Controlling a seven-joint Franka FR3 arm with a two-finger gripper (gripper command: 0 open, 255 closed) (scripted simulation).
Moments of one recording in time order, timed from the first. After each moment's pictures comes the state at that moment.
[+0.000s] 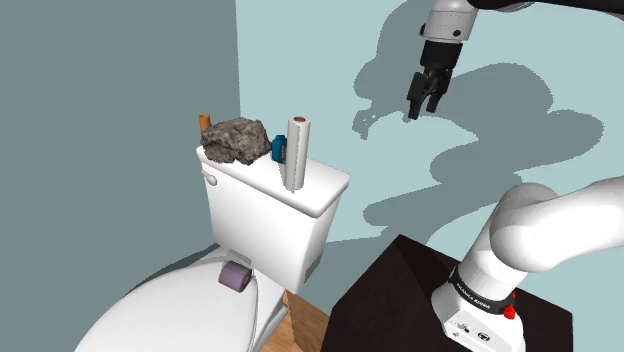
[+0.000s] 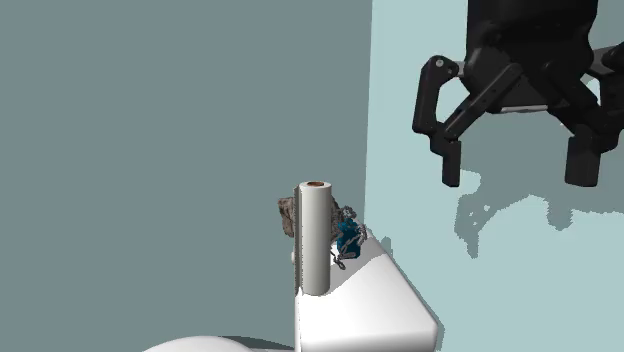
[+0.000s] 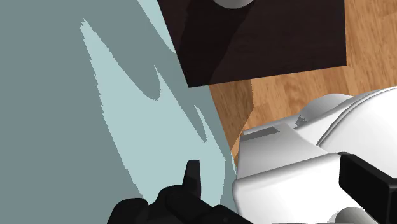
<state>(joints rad) 0.01 -0.79 -0.07 -2.27 -0.09 1.45 0.04</state>
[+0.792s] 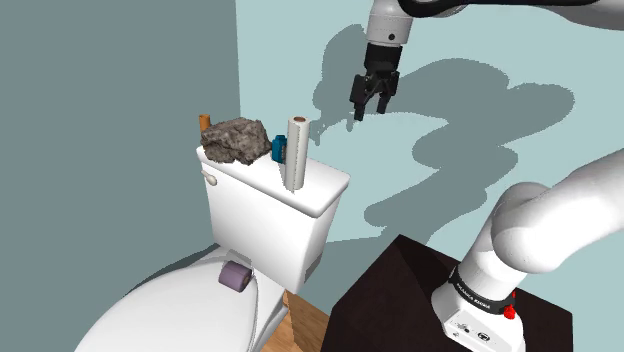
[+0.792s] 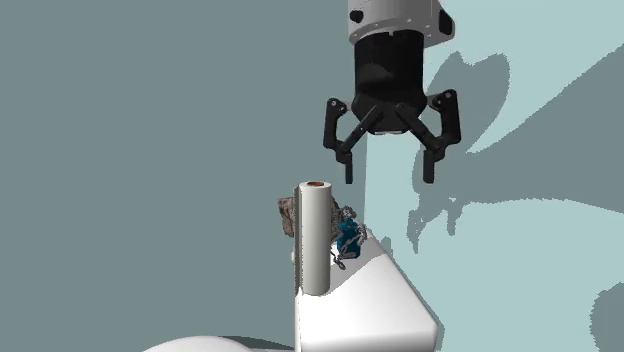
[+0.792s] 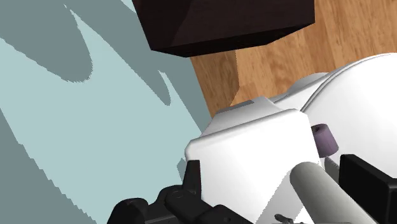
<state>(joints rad) 0.06 -0.52 0.06 -2.15 -0.02 1.62 0.20</state>
